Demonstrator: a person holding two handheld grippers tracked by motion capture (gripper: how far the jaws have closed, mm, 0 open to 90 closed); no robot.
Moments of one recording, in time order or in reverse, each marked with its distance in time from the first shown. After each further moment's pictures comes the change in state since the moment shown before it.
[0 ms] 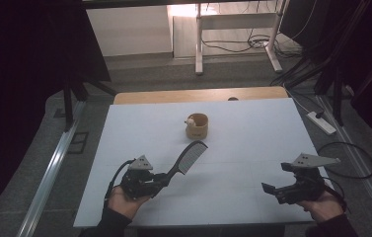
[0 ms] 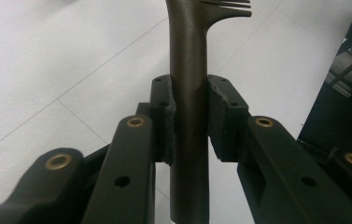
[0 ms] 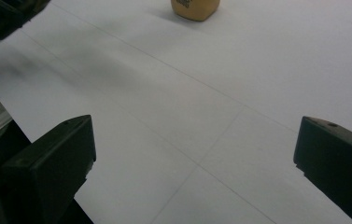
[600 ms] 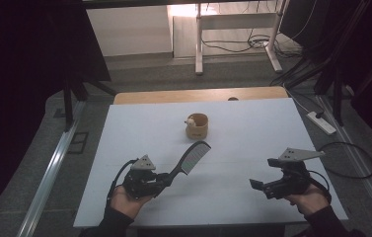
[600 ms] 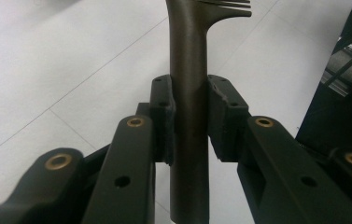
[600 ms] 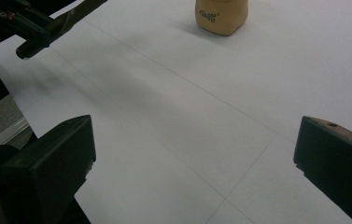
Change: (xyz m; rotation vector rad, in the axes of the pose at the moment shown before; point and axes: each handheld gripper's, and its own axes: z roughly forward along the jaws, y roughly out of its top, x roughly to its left) left arm -0.003 0.004 0.004 -0.008 -0.013 0.016; right arm 0.010 0.018 0.022 -0.007 0.071 -0.007
